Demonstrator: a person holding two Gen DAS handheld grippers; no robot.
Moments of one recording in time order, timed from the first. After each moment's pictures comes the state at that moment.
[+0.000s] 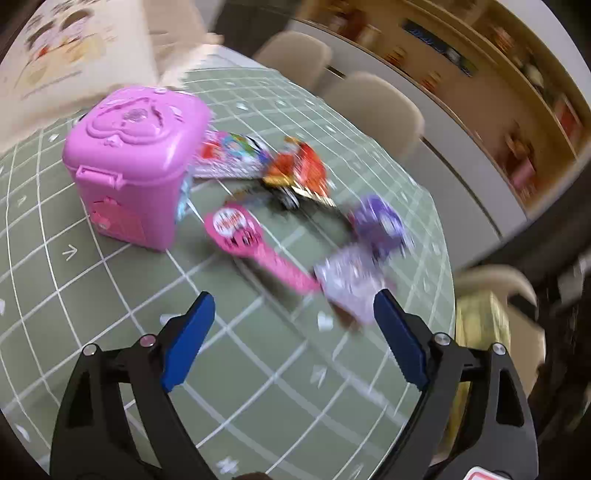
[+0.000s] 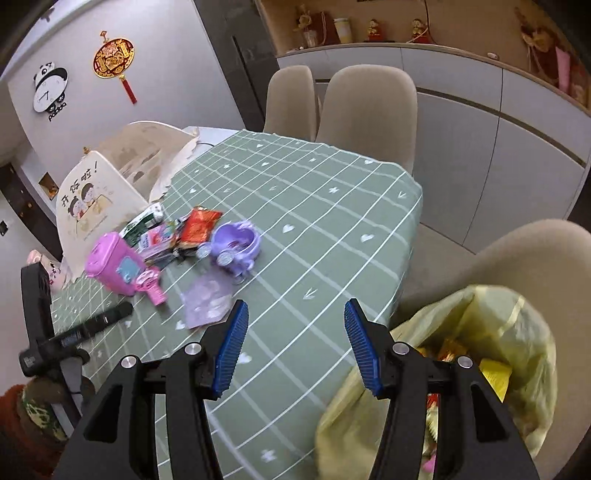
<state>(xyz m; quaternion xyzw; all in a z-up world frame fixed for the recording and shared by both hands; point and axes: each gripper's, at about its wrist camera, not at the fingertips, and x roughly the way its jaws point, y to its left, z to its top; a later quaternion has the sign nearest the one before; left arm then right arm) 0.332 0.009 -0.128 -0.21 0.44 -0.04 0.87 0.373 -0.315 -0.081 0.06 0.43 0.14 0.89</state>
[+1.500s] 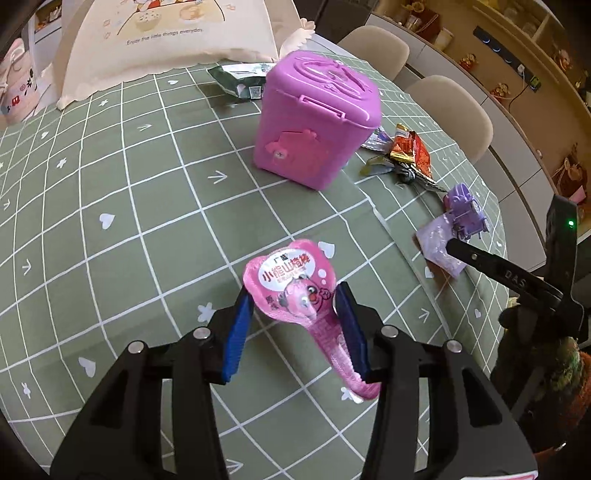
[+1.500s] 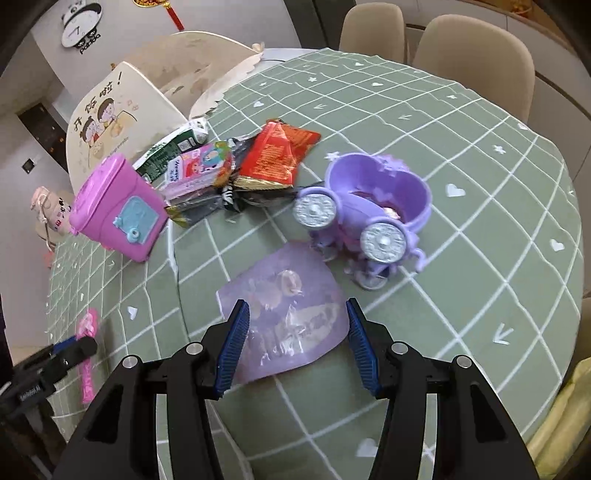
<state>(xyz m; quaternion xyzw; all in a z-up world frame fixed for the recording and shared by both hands) 0.258 0.075 -0.138 -0.21 0.49 0.07 0.85 0.439 -0.152 -0.170 0.01 0.52 0.25 0.82</state>
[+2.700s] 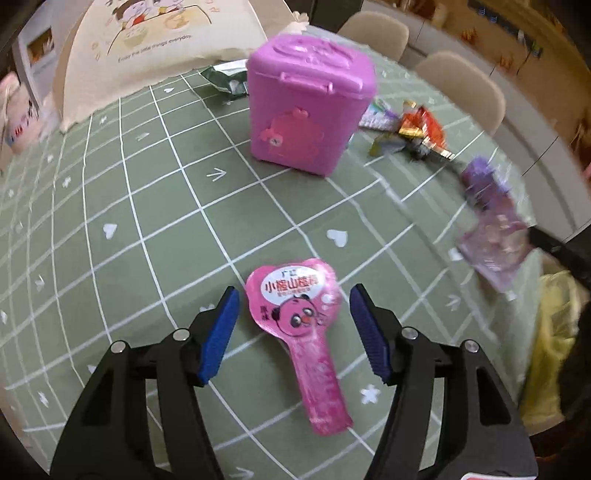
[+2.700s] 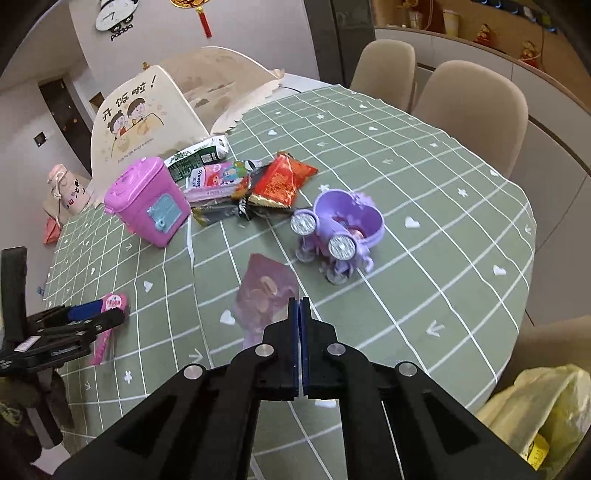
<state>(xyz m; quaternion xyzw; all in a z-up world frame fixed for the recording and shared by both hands) 0.273 0.055 -0.153 -0.13 0.51 0.10 0.84 0.400 -0.197 -0.121 -0.04 0.46 0.27 0.84</state>
